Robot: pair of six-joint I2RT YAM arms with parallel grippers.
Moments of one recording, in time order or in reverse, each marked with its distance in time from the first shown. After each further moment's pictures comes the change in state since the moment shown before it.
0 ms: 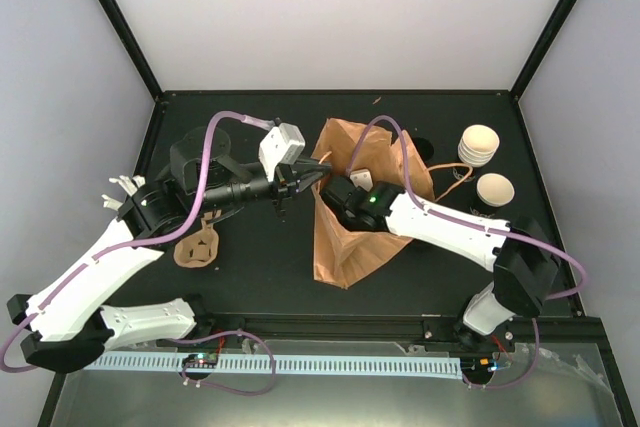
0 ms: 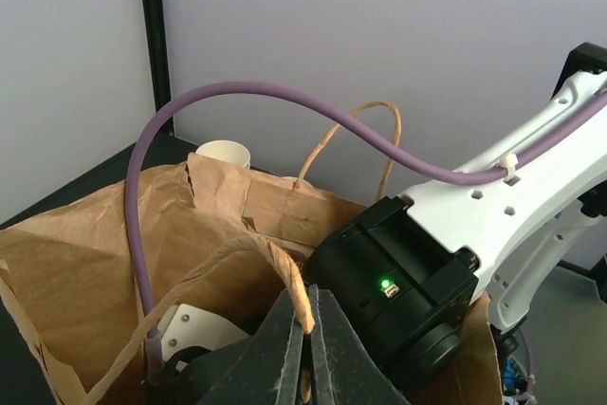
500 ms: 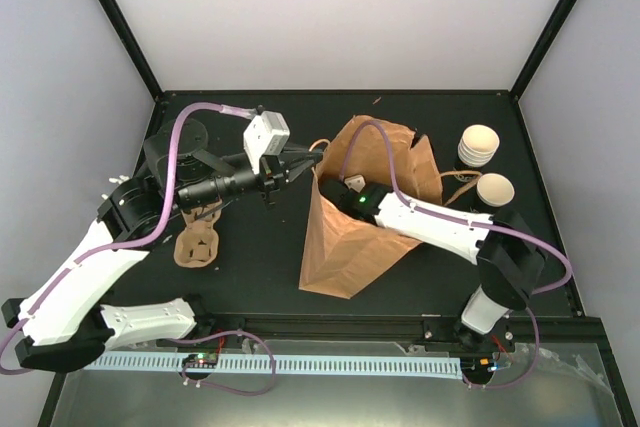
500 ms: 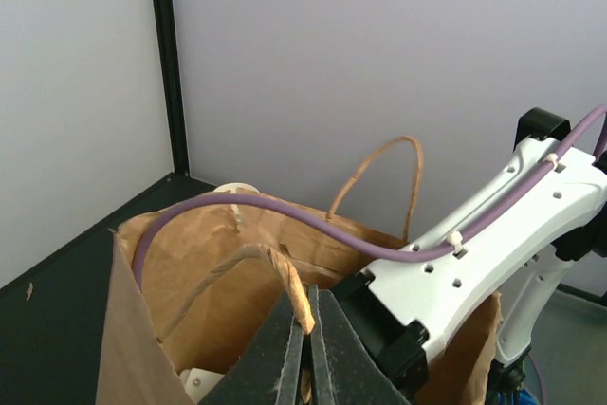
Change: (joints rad) left arm 0.000 0.008 0.117 -0.047 -0.023 0.028; right arm 0.001 0.064 0.018 -0.035 -0.008 -0.051
